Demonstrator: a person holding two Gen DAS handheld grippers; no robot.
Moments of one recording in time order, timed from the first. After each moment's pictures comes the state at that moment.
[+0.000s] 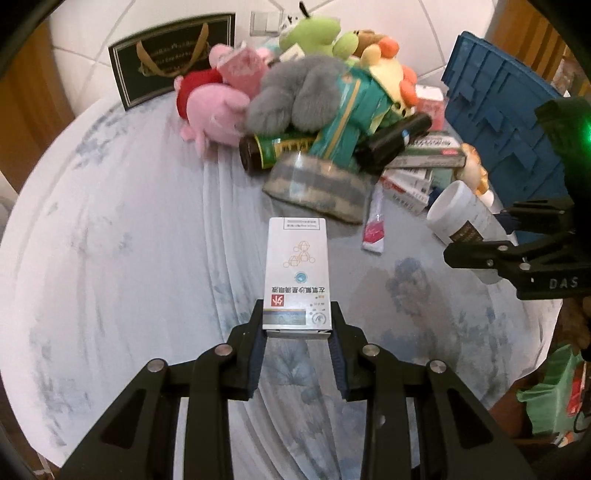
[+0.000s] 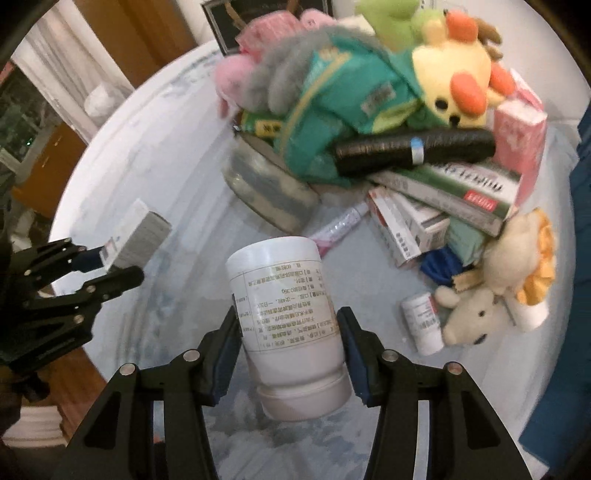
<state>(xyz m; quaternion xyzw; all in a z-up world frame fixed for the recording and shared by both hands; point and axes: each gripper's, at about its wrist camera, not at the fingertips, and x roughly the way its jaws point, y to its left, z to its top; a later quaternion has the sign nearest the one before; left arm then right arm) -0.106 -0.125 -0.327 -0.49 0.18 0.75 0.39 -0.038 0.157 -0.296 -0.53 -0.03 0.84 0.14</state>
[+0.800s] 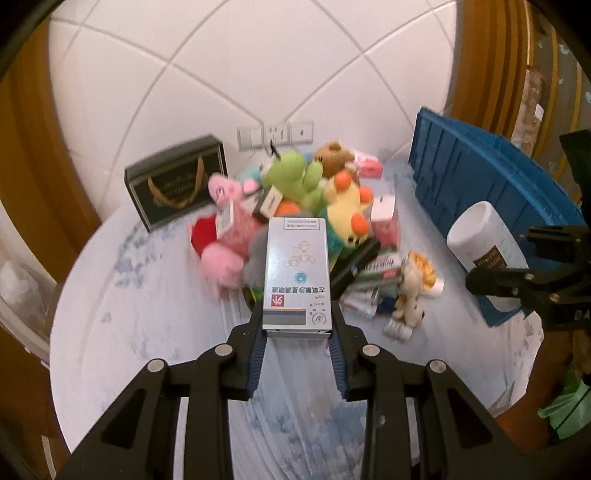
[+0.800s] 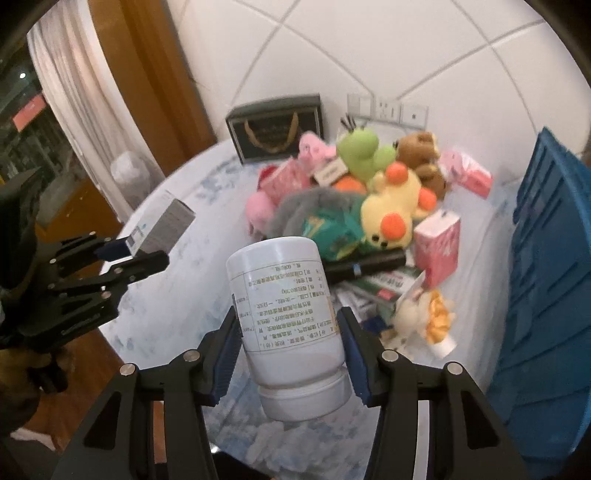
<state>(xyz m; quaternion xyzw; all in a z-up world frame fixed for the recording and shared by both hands) -0.079 -0.097 -0.144 -0.36 0.18 0.82 0.41 0.047 0.086 -0.138 -0.39 -0.07 0.91 0.11</state>
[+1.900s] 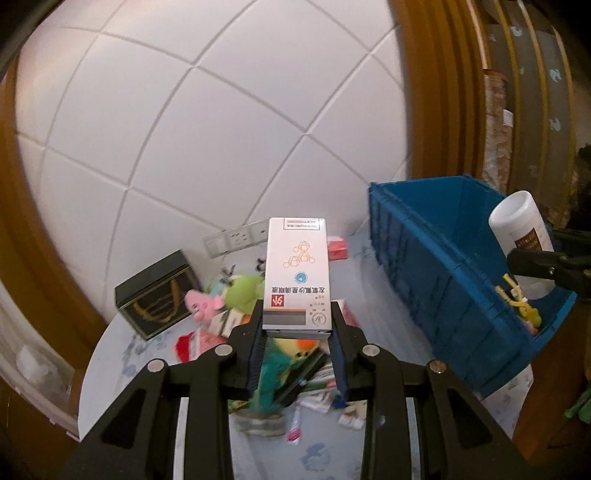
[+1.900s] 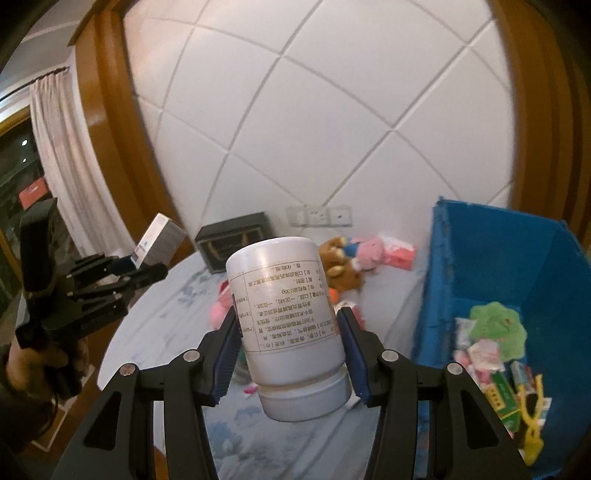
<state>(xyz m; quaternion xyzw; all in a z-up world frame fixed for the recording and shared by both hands) 0.005 0.039 -0.006 -0.24 0.20 0.84 0.44 0.182 0.162 0.031 -0.23 -0.06 0.97 0.11</state>
